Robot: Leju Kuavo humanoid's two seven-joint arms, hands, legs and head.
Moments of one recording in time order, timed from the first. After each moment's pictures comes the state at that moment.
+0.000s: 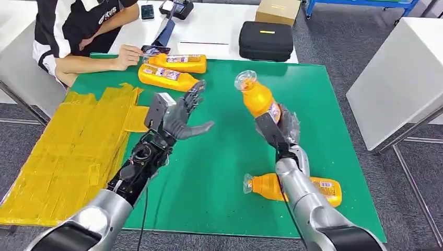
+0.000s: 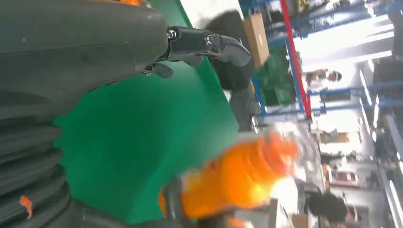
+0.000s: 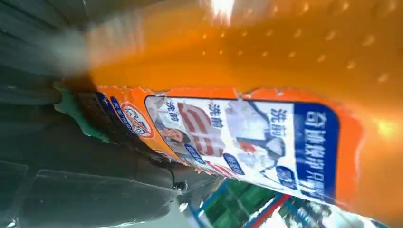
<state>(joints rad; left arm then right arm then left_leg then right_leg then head) -0.69 -0.27 -0.33 -0.58 -0.03 -0.26 -0.54 -0.64 0.11 -0.06 -0.38 0.66 -0.41 -0.46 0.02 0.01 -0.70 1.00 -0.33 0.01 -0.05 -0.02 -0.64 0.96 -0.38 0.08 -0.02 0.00</state>
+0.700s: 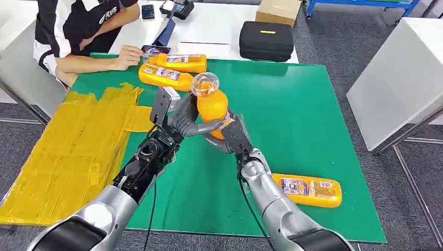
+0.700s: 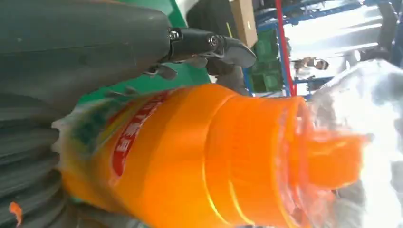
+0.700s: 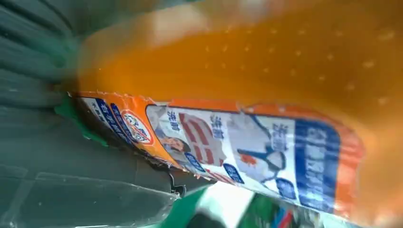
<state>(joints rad) -0.73 -0.29 -0.35 -0.55 0.04 -0.27 -0.52 -0.63 0.31 0.00 -0.38 0.47 -0.01 -0.69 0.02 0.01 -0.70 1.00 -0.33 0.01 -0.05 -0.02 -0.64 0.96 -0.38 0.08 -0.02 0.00</state>
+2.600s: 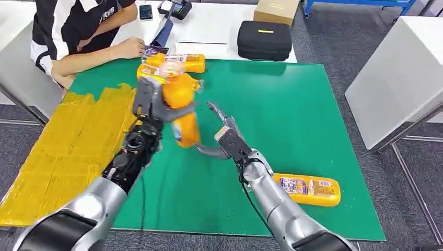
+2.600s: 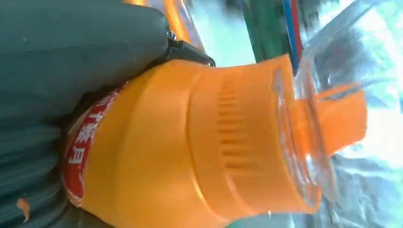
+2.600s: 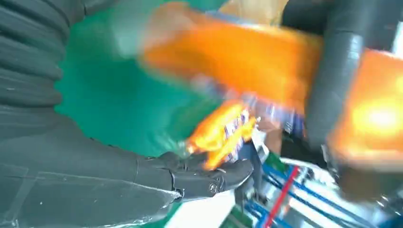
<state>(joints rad) -0.78 -0.23 -0.27 -0.48 -0.01 0.01 -0.52 -0.57 0.24 0.16 -0.52 0.42 0.04 -0.70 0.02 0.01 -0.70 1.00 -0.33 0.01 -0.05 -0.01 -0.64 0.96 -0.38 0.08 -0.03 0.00</state>
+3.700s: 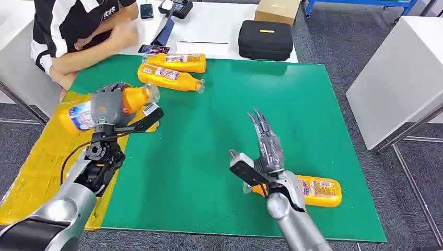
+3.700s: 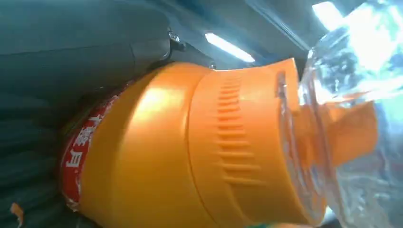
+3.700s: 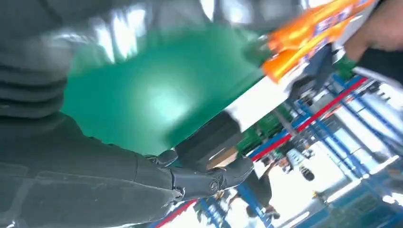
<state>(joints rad) -0.73 -0.04 -0.18 -0.44 -1.49 0.69 0.03 -0.21 0.04 0.20 -1.07 0.81 -0.32 -0.38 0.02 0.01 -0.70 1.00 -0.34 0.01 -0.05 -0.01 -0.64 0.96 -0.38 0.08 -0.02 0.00</state>
